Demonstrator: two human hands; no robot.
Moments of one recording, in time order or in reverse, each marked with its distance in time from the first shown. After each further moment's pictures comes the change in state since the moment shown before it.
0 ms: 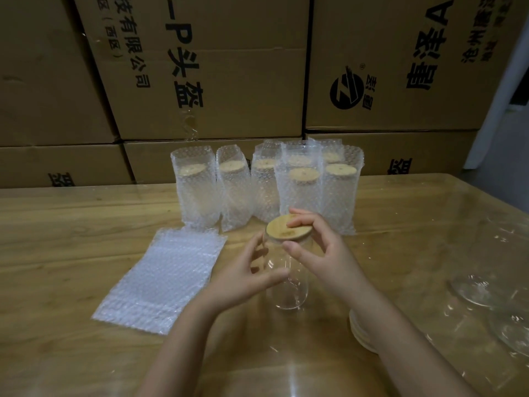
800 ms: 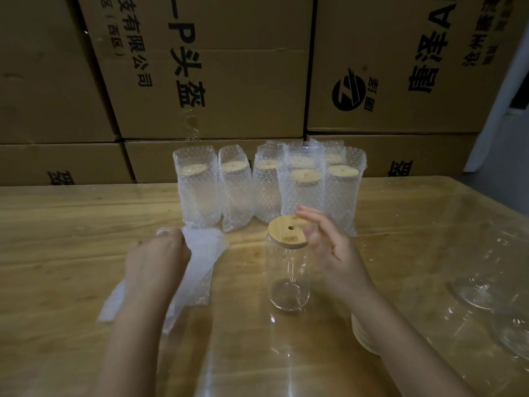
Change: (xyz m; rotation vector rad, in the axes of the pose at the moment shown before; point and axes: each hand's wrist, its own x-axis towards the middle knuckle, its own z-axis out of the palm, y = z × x) left_hand -0.023 -0.002 -0.080 1.249 0.560 -0.264; right_hand -0.002 -0.002 0.000 -0.146 0.133 -0.077
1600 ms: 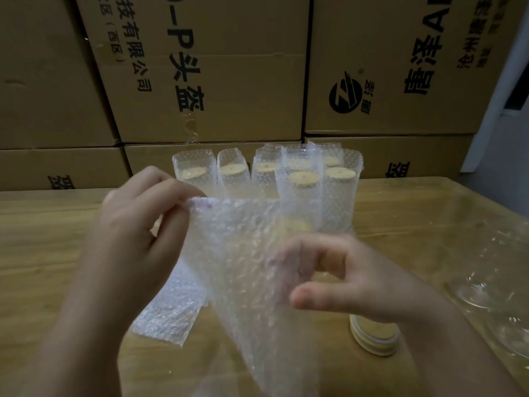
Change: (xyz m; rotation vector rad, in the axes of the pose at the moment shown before) left_hand -0.037 0.009 -0.112 -0.753 0.492 0.525; right_hand -0.013 -0.093 -0.041 0.241 -0.645 -0.010
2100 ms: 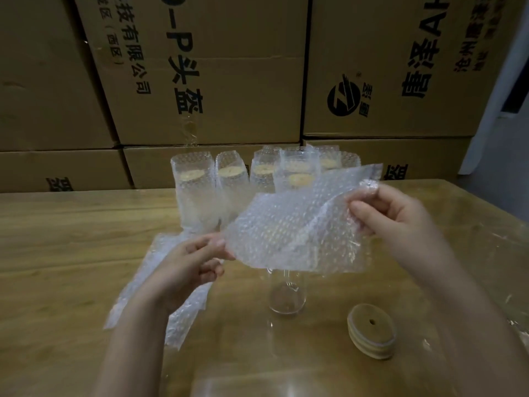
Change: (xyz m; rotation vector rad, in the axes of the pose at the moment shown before) left_hand -0.036 -0.069 0.081 -0.960 -0.372 -1.073; right_hand -0.008 0.029 -0.053 -0.111 0.709 0.077
